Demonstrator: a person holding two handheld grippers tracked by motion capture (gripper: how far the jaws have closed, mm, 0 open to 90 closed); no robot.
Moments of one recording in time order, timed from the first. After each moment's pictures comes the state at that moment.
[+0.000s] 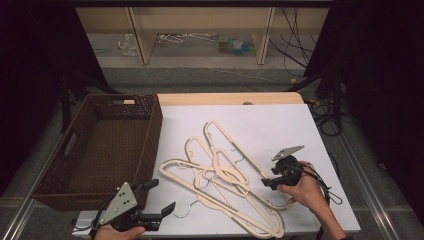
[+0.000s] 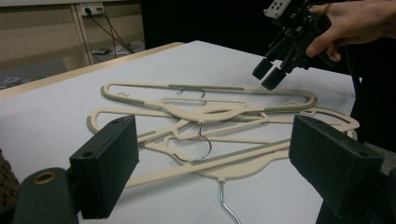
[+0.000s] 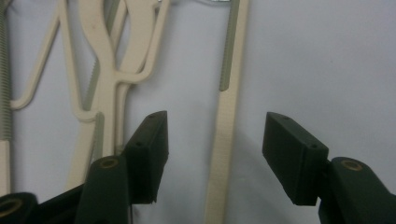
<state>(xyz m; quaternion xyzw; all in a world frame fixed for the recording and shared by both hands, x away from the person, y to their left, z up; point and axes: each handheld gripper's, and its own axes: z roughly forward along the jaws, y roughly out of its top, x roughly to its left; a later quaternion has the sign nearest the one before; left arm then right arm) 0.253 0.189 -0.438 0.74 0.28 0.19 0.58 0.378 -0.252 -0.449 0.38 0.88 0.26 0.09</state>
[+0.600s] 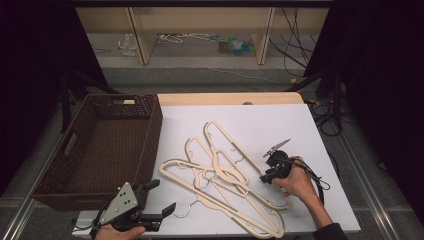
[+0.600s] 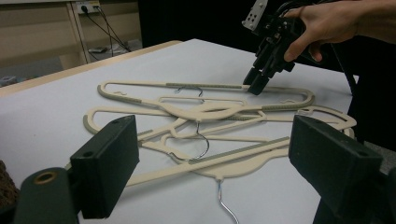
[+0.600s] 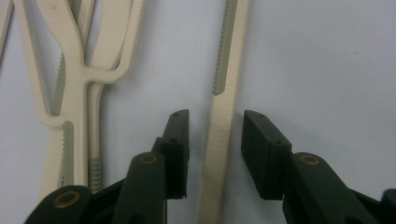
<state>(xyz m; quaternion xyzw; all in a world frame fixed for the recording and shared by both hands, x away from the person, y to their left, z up) 0.253 0.188 -0.439 0.74 0.28 0.19 0.58 0.405 -0.237 -0.460 0.39 0.90 0.19 0.05</state>
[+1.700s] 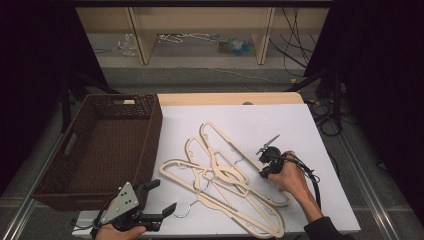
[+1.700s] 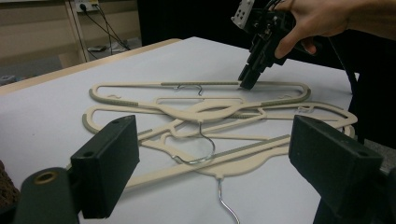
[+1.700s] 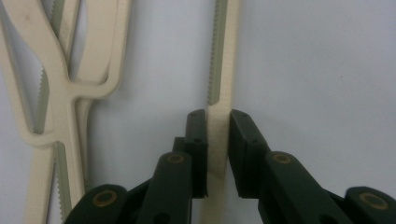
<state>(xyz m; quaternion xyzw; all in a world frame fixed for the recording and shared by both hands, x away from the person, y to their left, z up) 0.255 0.187 -0.440 0.74 0.27 0.19 0.58 0.415 -0.217 -0.453 0.38 0.91 0.15 0.07</state>
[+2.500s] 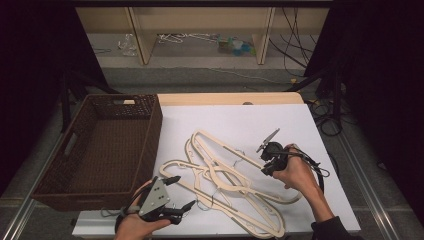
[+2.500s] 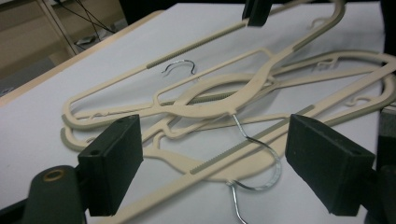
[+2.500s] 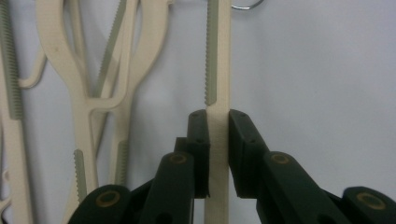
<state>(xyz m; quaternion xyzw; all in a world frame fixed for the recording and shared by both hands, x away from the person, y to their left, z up) 0.286 0.132 -0.454 0.81 0.21 0.22 0.50 0.403 -0.212 -0.408 0.32 0.94 0.13 0.08</state>
